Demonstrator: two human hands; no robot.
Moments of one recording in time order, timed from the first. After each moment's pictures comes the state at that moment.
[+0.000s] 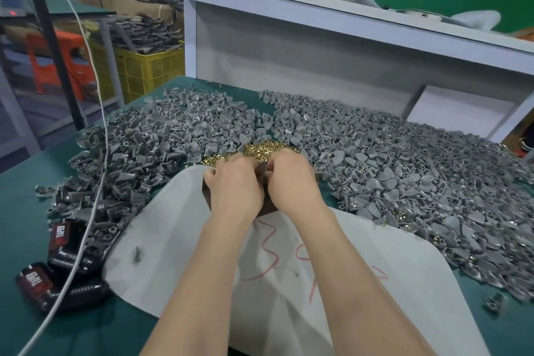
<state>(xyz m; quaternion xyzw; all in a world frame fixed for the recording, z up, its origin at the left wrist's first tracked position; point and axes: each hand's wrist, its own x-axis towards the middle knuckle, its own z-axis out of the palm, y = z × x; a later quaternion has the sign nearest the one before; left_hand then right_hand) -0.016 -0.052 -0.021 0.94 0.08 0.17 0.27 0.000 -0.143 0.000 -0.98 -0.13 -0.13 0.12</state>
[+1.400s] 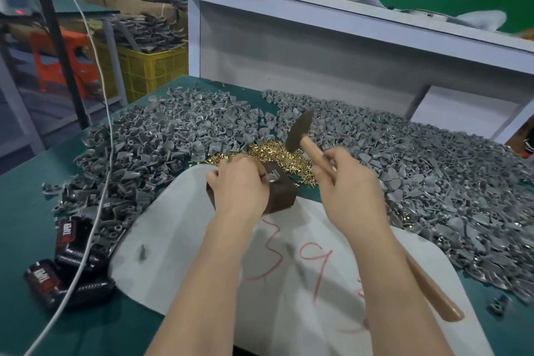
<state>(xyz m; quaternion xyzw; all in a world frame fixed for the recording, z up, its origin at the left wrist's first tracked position) -0.017 -0.052 -0.019 0.94 0.10 0.16 0.30 -0.040 -0.199 0.015 -0.96 -0.02 -0.21 0.21</state>
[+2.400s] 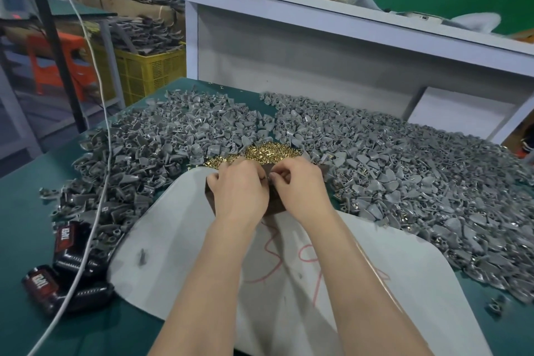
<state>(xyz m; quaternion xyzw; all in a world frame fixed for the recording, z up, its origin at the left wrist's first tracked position) -0.022 -0.054 -0.015 0.94 0.09 0.15 0.30 0.002 -0.160 -0.016 -0.94 -0.12 -0.15 0.28</state>
